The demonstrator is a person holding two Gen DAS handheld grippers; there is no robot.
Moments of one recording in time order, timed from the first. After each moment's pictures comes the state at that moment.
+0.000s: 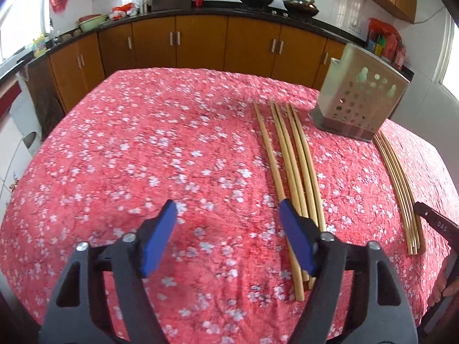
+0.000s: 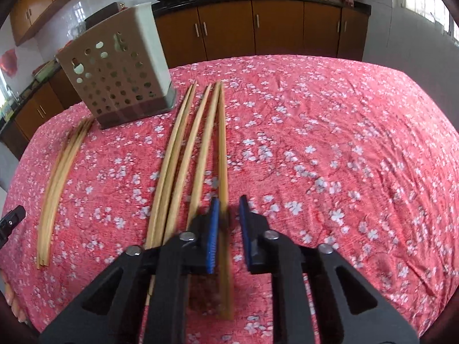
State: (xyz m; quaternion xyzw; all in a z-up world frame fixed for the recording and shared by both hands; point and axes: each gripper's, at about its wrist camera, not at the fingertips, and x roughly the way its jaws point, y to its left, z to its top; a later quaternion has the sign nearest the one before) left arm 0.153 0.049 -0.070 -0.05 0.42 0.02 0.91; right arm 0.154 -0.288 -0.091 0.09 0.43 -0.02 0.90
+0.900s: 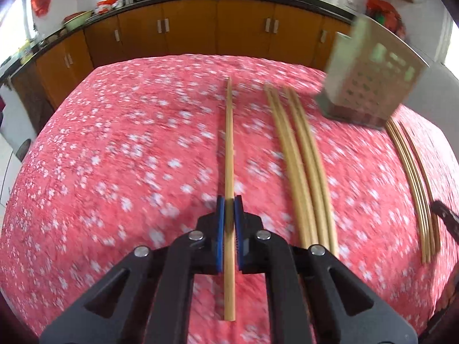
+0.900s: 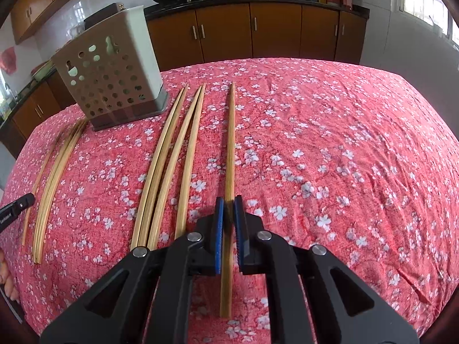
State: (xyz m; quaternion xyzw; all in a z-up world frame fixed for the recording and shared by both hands) left arm 0.206 0.049 -0.089 -0.03 0.45 0.02 0.89; right arm 0.151 -0.299 -0.088 0.08 0.42 -0.02 0.90
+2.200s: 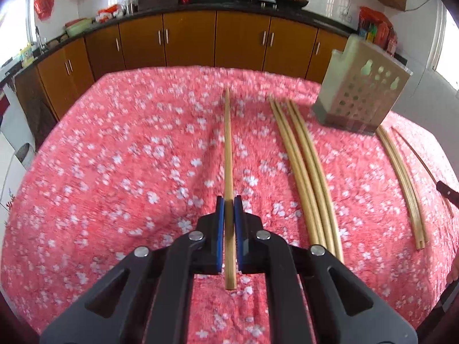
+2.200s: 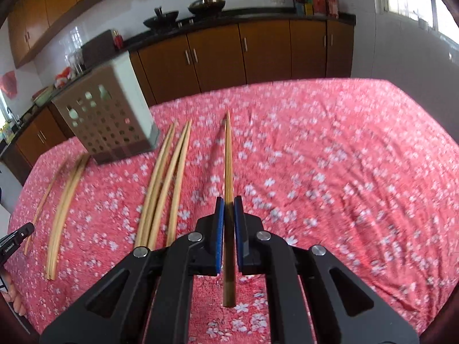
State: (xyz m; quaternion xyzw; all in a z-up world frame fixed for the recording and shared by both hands) left arm 0.164 0.062 -0.066 -0.03 0.41 0.00 0.91; right arm 0.132 -0.331 -0.057 0.11 0.36 -0.03 0.93
